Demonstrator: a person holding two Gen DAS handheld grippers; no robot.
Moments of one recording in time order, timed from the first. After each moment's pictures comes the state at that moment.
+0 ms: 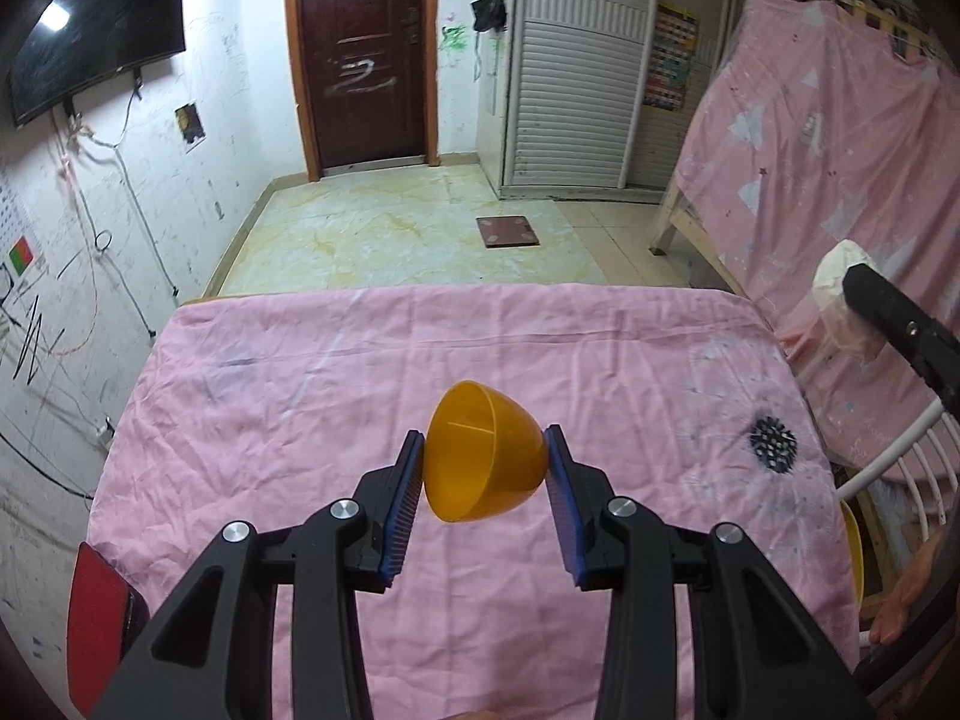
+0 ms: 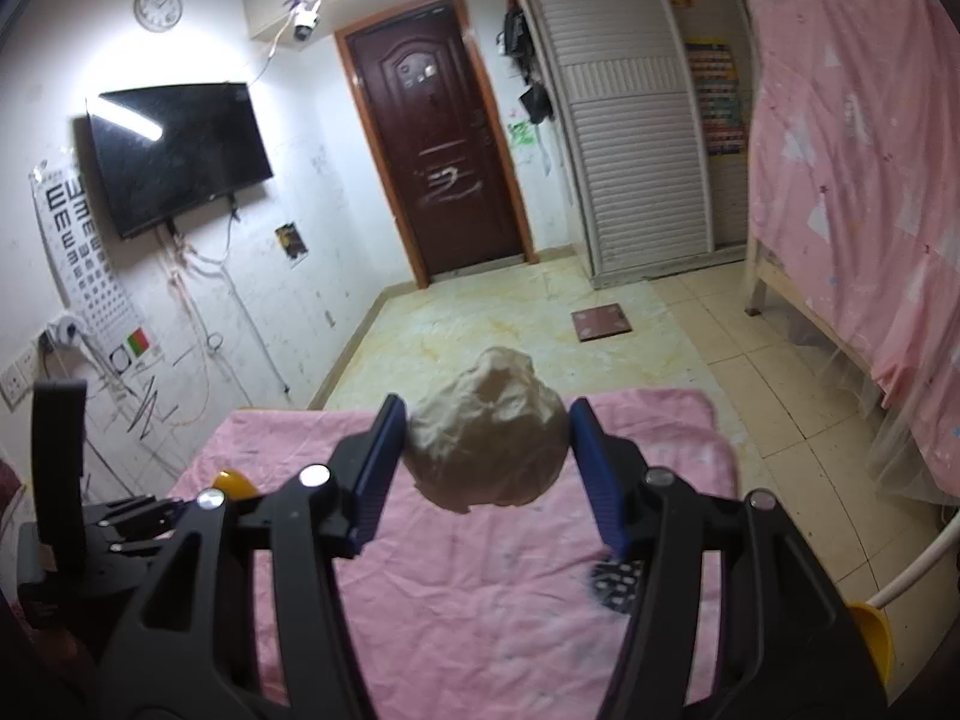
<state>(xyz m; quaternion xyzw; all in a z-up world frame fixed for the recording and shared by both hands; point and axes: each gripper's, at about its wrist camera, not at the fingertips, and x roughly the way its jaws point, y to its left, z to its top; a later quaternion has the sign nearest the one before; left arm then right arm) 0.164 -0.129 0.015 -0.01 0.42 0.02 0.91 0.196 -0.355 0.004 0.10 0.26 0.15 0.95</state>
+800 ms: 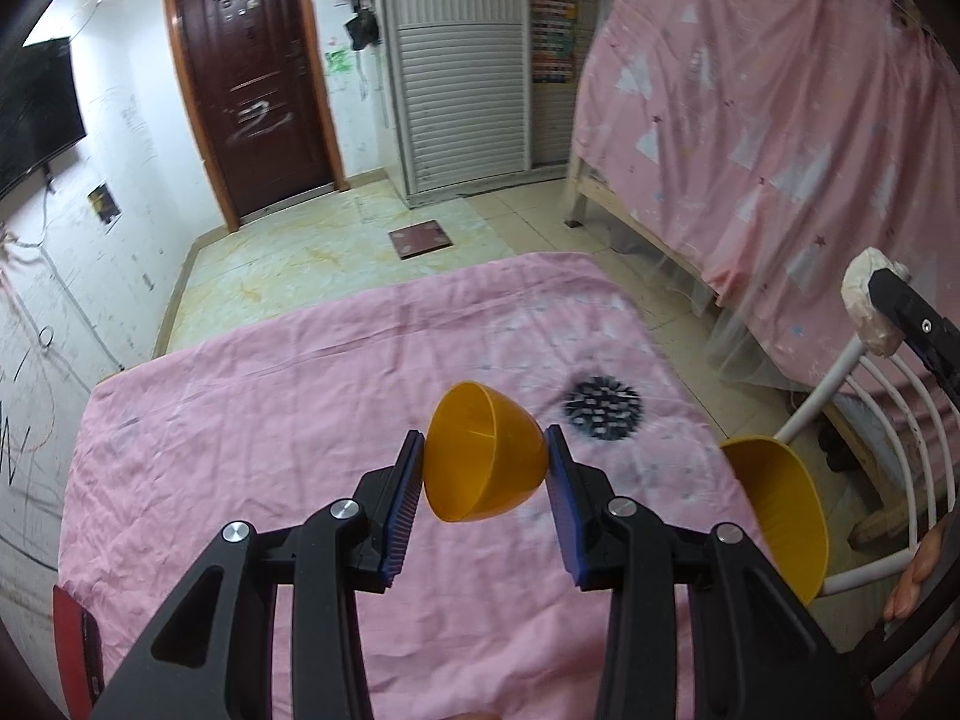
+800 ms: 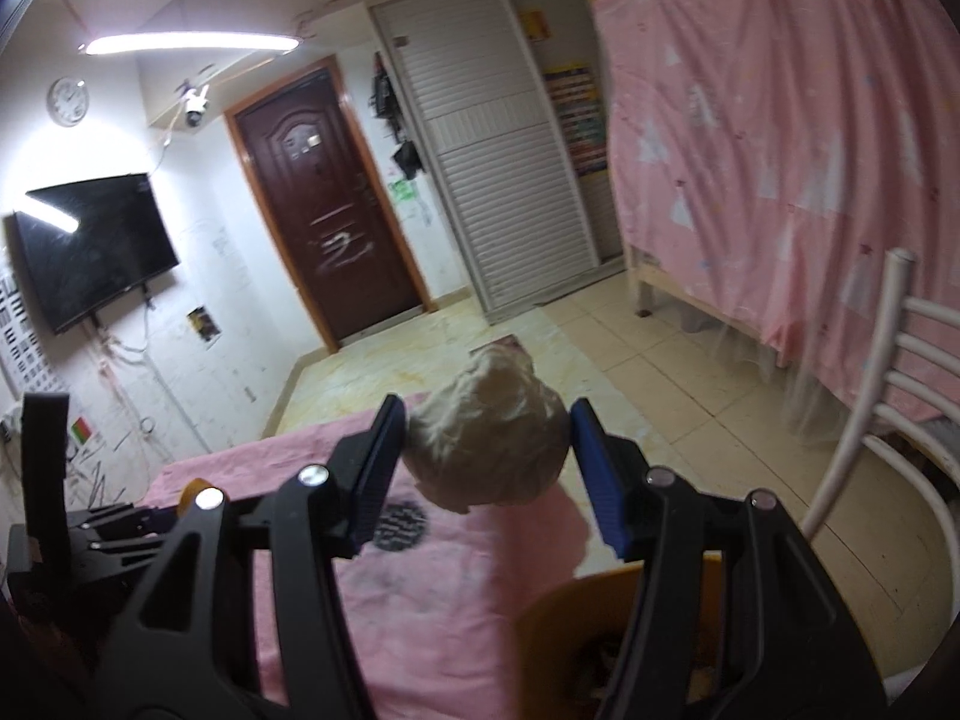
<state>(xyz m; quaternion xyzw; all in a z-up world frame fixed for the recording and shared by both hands) 0.148 -0.261 0.016 0.07 0.42 -0.08 0.90 0.116 -0.503 -0.012 0.17 0.22 0.01 0.96</state>
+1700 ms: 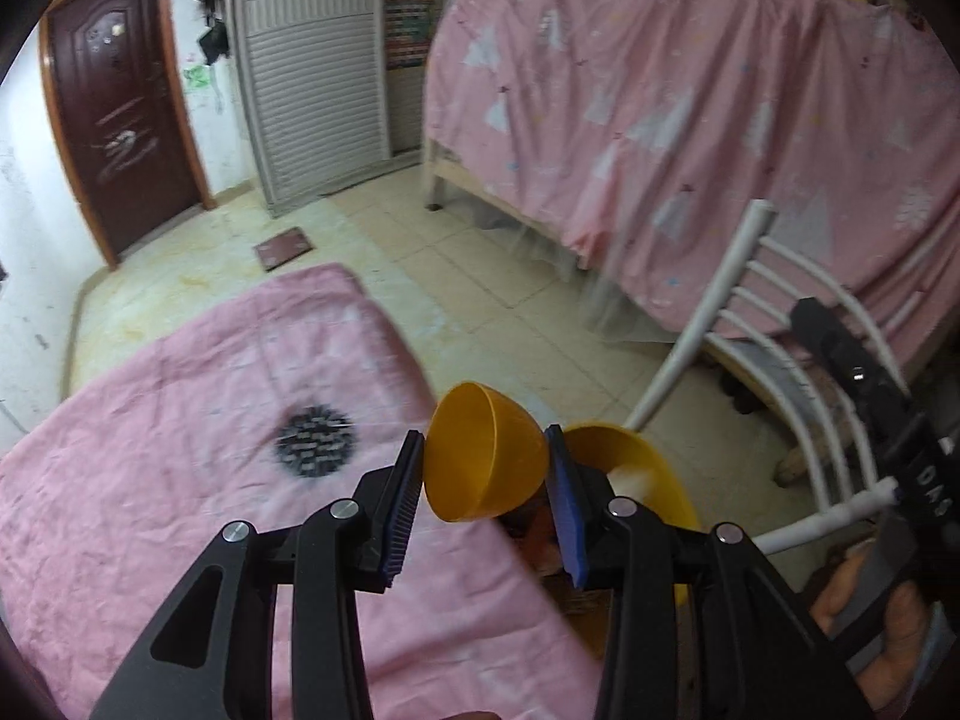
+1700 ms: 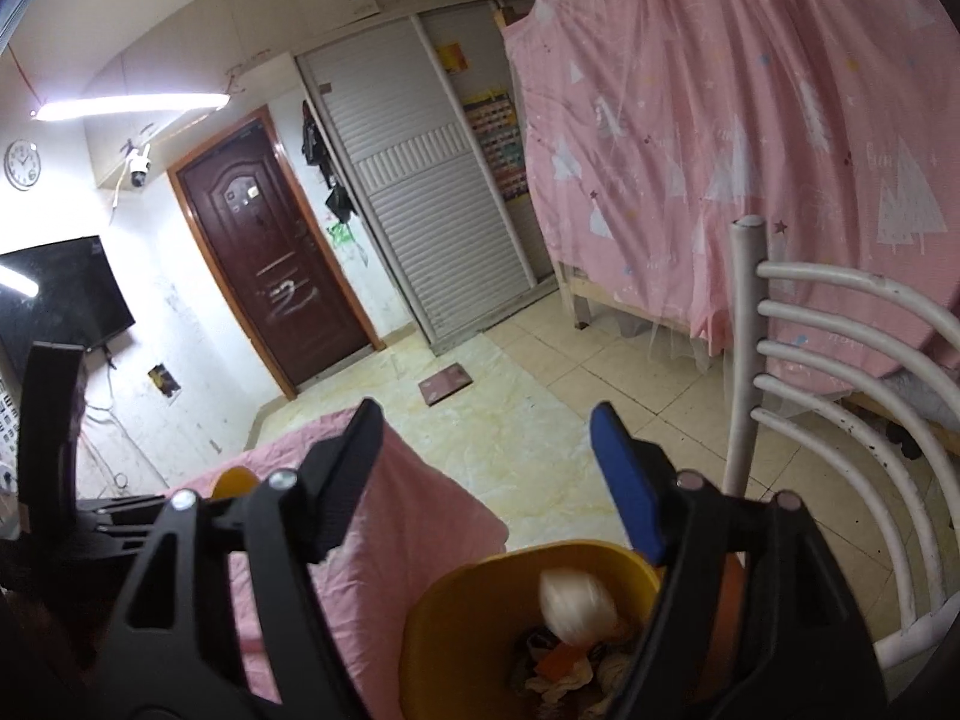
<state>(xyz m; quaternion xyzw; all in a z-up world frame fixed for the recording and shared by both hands) 0.133 -0.396 0.011 0.08 0.43 -0.23 0.87 0.057 -0.583 -0.032 0.21 0.18 -0.05 0.96</state>
